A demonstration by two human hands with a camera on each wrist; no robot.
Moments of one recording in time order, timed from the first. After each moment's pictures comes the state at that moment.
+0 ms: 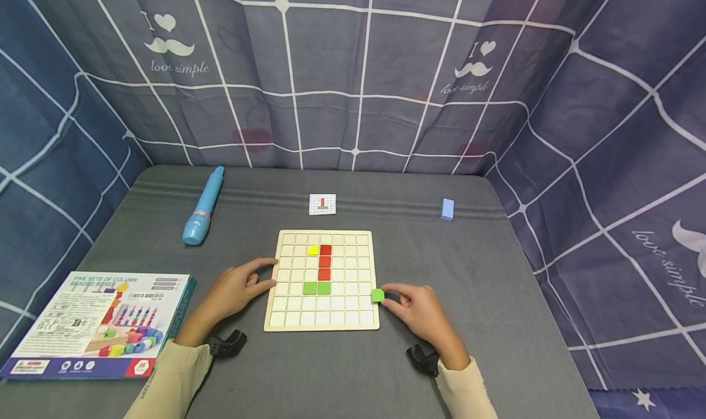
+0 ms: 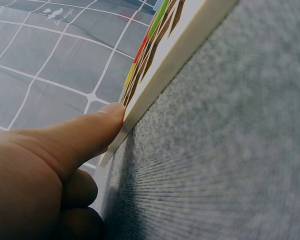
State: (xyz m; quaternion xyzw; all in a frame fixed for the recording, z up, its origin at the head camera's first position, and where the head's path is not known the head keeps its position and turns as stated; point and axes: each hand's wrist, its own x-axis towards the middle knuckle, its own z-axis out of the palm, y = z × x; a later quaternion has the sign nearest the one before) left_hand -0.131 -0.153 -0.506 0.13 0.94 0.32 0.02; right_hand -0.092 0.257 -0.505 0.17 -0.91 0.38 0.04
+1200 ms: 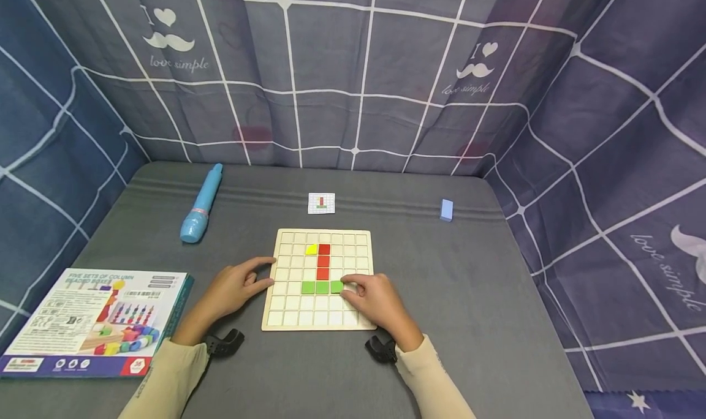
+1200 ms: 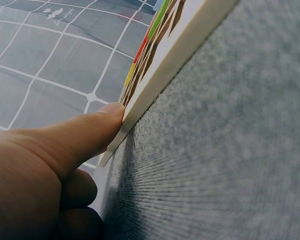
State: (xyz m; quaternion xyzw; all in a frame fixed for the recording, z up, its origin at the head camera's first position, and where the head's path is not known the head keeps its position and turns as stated) left_hand -0.132 -0.153 -0.506 0.13 0.93 0.33 0.02; right_hand -0.122 0.181 -0.513 0.22 -0.91 0.36 0.03
